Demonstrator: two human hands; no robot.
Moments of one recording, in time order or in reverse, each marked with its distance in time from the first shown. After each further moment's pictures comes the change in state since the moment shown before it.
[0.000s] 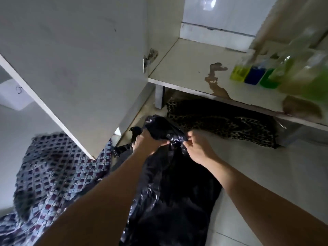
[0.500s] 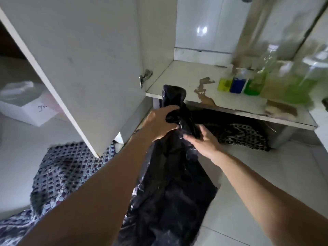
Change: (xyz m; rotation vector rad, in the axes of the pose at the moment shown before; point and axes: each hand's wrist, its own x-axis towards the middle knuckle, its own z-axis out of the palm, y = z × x) left_hand -0.086 0.106 -0.046 0.048 0.012 0.557; right_hand -0.049 0.013 -0.062 0.373 0.074 0.016
